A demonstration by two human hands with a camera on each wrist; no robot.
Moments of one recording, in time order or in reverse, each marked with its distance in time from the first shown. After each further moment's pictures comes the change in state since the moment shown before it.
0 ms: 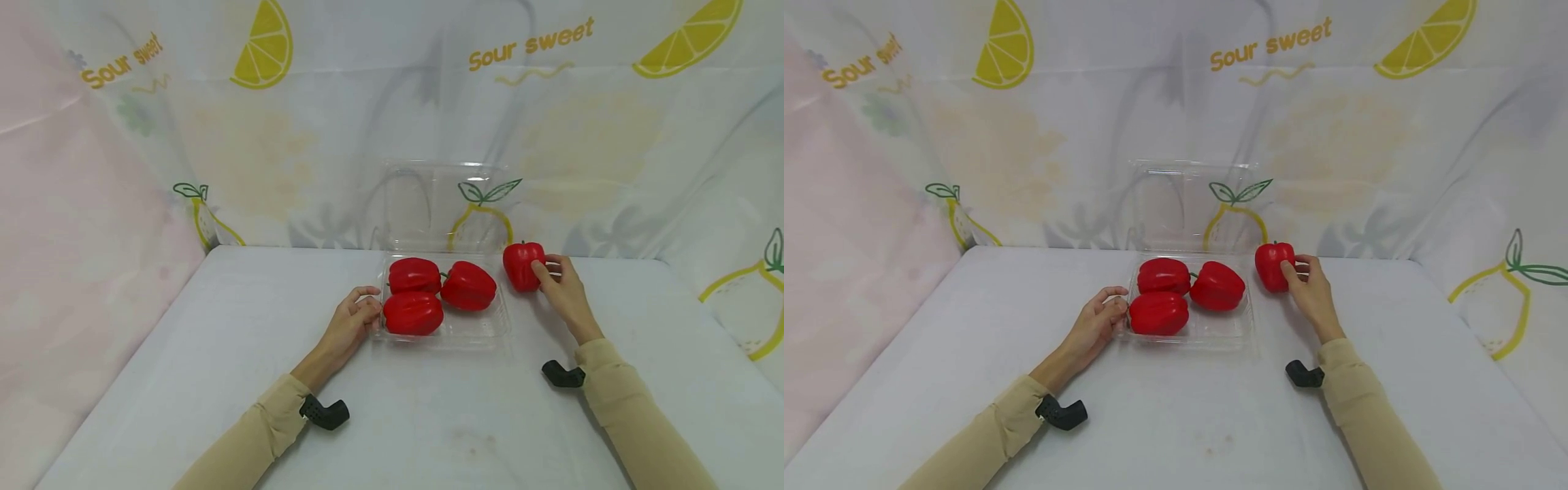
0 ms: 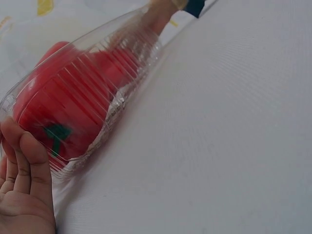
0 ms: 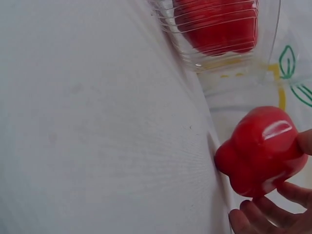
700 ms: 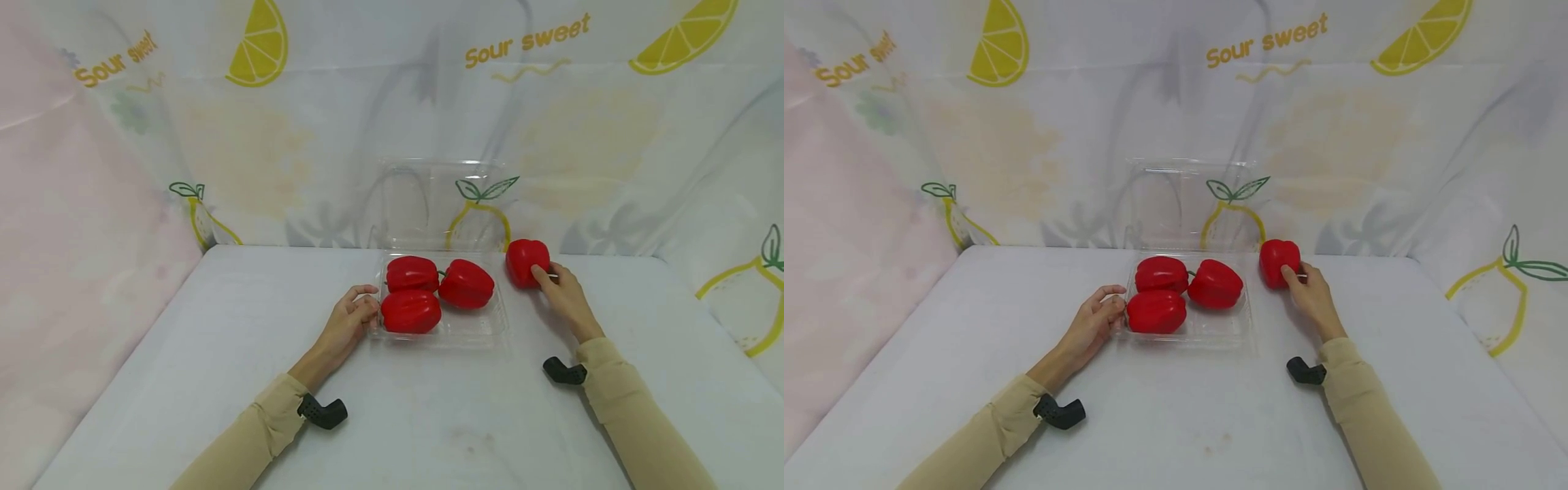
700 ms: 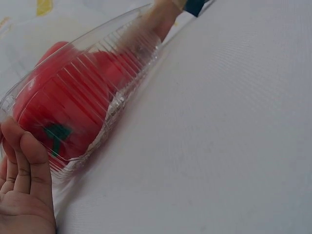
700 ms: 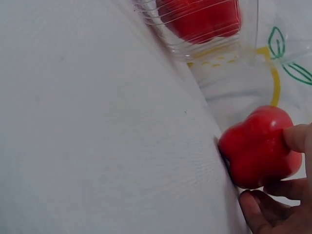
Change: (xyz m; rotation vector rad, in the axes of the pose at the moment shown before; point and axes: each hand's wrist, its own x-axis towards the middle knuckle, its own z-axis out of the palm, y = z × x) left_hand 0.002 -0.002 -0.001 0.020 0.002 0.004; right_hand 0.003 0.013 -0.005 -0.115 -0.106 0.033
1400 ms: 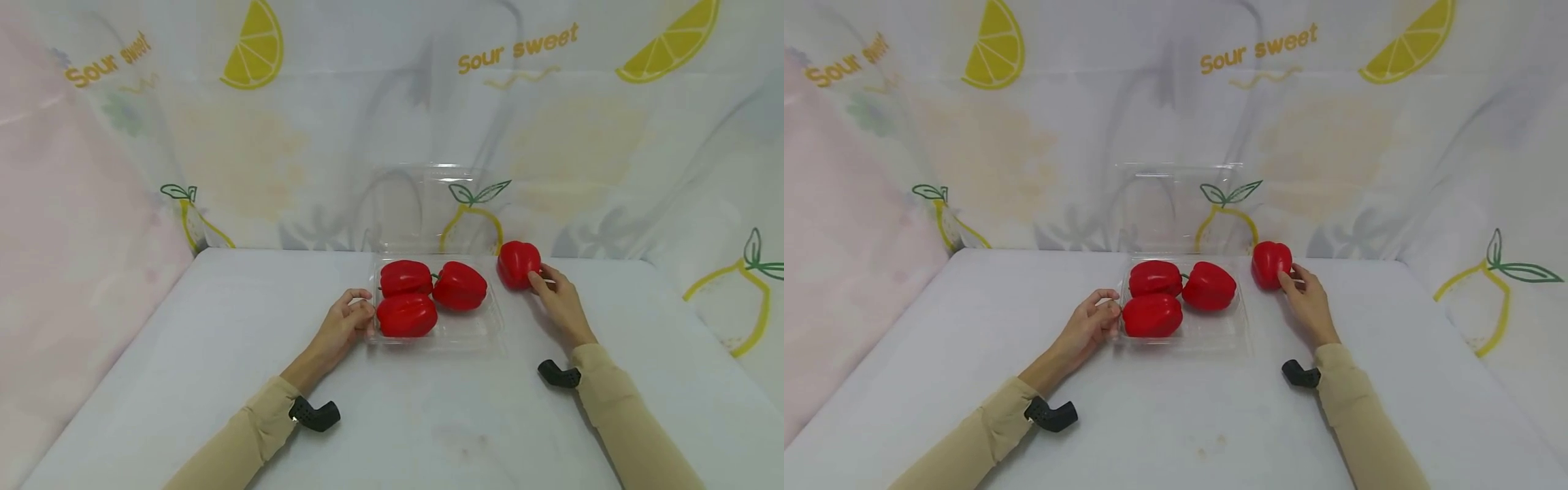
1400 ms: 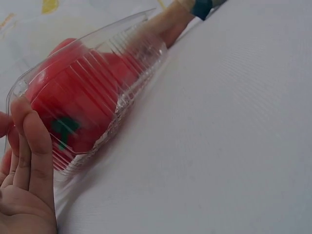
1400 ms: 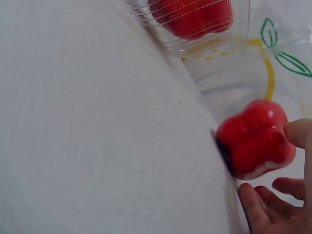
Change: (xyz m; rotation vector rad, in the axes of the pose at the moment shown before) left_hand 0.000 -0.002 0.000 -0.007 -0.070 0.001; right_hand -0.009 0.011 0.001 0.051 0.076 -0.061
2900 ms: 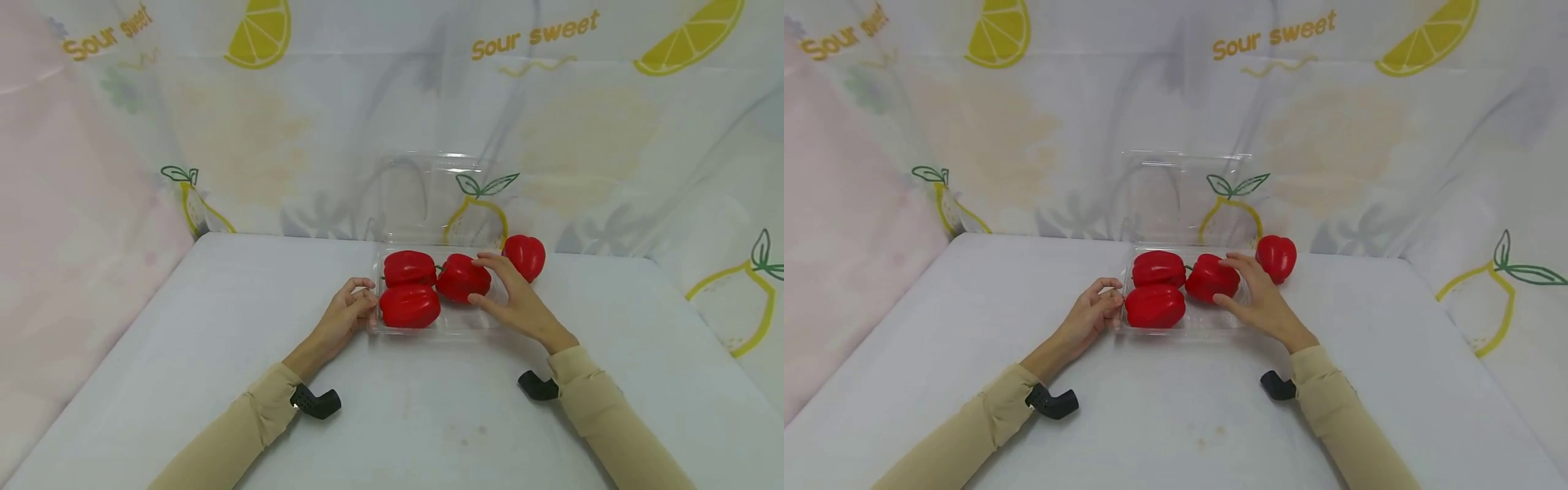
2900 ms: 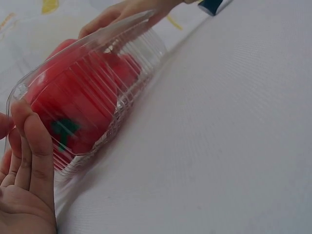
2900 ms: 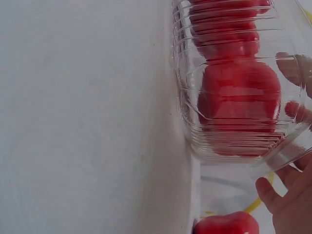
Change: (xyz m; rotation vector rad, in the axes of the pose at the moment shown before) left_hand 0.003 0.002 -0.002 0.036 0.018 0.001; right_hand -0.018 -0.061 0.046 -0.092 -0.221 -0.527
